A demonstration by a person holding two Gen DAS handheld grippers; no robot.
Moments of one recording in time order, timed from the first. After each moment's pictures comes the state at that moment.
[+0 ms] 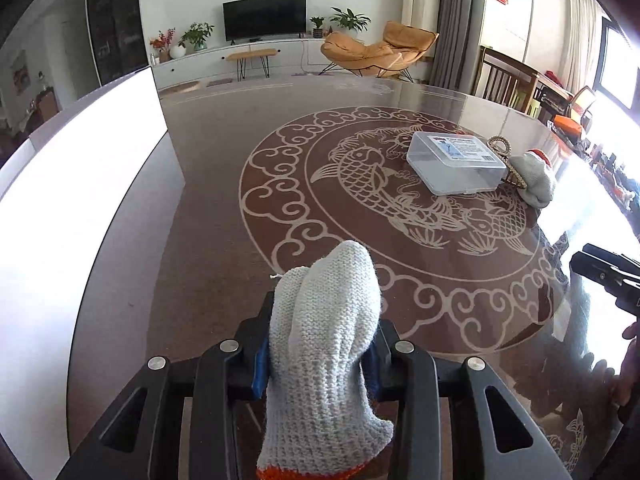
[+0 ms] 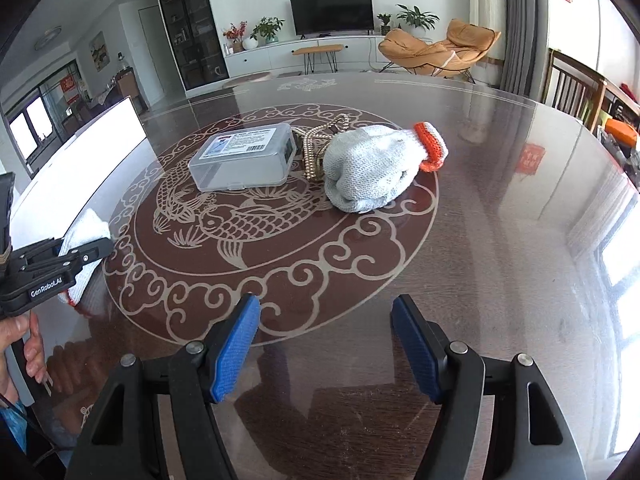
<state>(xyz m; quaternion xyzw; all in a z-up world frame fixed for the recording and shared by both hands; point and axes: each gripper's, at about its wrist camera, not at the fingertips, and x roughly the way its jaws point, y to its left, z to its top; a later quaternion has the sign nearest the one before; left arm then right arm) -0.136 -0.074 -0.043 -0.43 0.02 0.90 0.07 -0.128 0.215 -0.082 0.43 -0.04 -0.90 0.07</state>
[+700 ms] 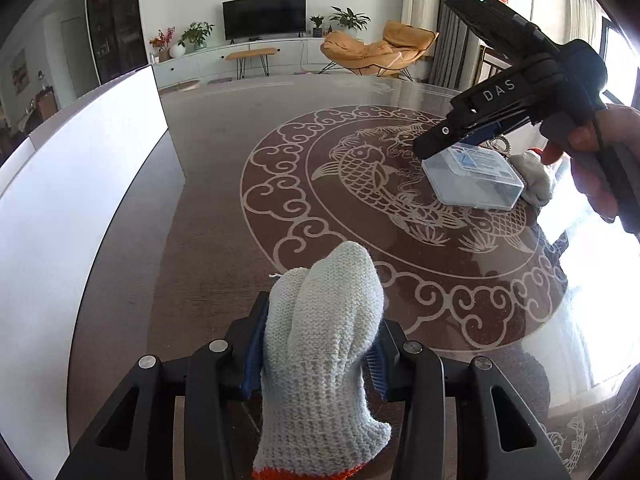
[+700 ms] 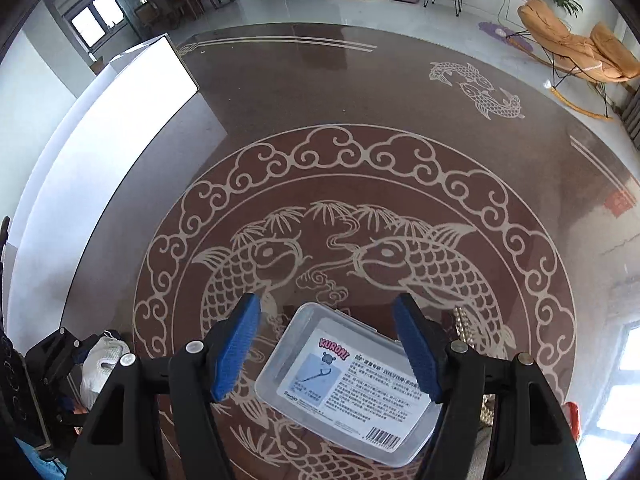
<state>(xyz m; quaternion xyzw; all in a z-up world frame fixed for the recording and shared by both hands) -0.143 -0.068 -0.044 -0.43 0.03 0.90 0.07 -0.339 0.071 -0.065 0.58 0.07 -0.78 0.25</state>
